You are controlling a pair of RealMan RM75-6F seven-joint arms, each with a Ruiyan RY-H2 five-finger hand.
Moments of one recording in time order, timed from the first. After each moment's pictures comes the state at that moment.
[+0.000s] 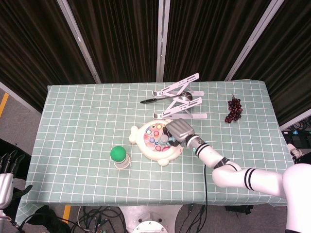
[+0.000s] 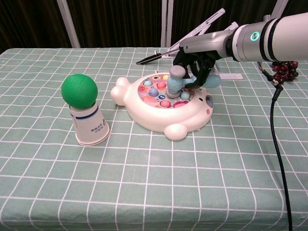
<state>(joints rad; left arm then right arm) 0.06 -1.18 -0.01 -1.56 1.49 1.58 0.11 1.12 -1.41 0.12 -1.48 -0.82 0.61 -0.29</state>
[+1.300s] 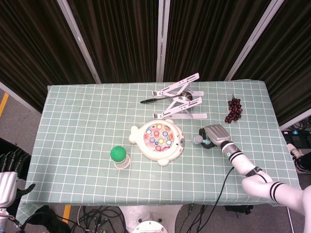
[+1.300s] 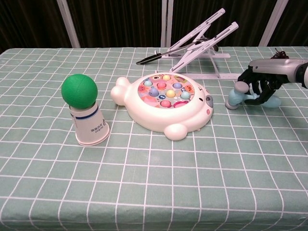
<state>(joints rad) 0.04 -1.16 0.00 -1.63 1.51 1.57 0.18 0.81 -1.42 0.06 -1.23 -1.16 0.66 0.11</state>
